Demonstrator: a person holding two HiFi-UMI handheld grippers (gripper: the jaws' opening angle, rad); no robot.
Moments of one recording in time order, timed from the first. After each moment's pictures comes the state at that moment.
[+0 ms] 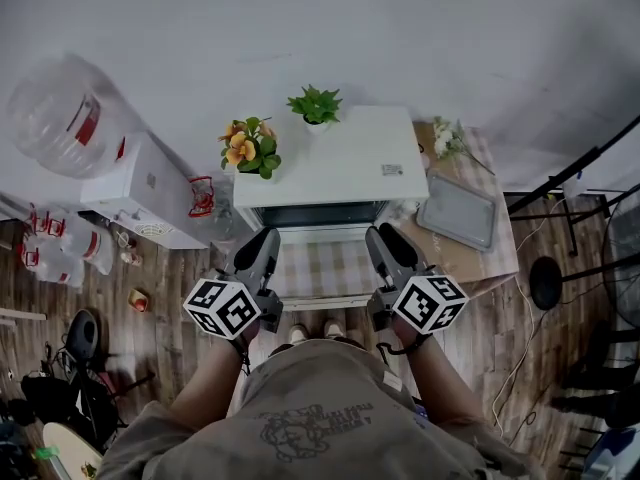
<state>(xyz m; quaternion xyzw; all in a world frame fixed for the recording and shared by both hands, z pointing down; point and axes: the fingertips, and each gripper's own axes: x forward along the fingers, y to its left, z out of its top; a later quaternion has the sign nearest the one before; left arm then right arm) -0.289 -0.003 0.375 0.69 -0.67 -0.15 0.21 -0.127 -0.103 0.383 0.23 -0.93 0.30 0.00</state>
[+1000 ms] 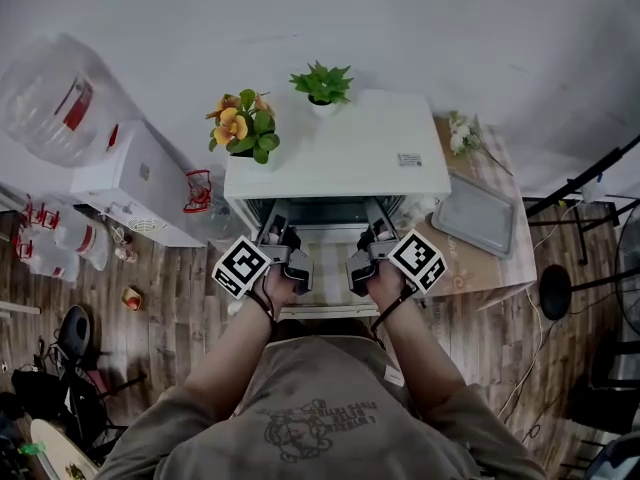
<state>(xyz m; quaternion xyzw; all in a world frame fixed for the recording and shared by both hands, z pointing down) -0.342 -0.078 0.499 0.53 -0.64 -0.44 0.33 -0.176 -0.185 0.514 0.28 -0.80 0.53 -0.11</state>
